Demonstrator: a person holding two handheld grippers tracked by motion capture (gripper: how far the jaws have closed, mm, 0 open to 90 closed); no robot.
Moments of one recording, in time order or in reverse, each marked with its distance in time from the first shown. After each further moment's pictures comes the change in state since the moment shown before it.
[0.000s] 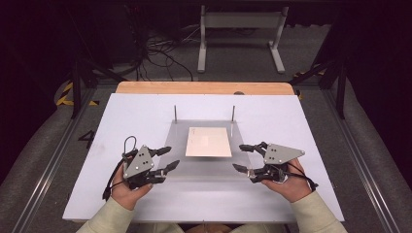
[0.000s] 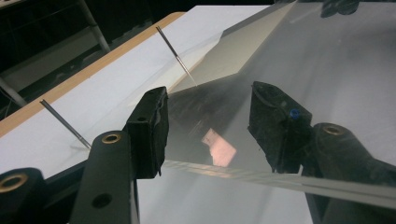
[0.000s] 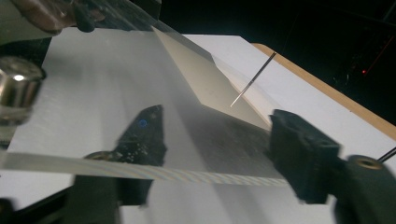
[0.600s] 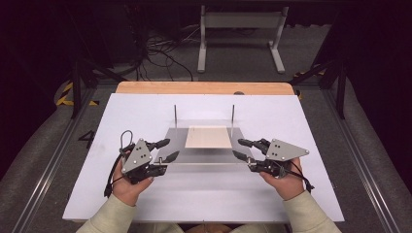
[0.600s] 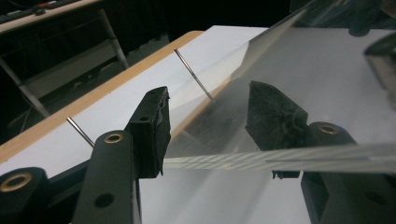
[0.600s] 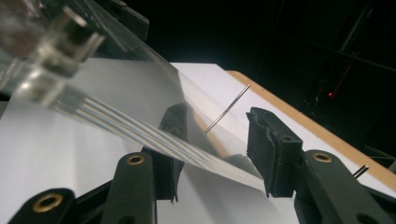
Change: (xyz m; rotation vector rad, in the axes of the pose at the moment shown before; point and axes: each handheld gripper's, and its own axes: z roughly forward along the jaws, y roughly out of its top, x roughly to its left) left arm 0.007 0.017 -0.001 -0.061 0.078 -0.033; right arm -0.006 0.015 -0.002 -0.102 -0.097 -0.013
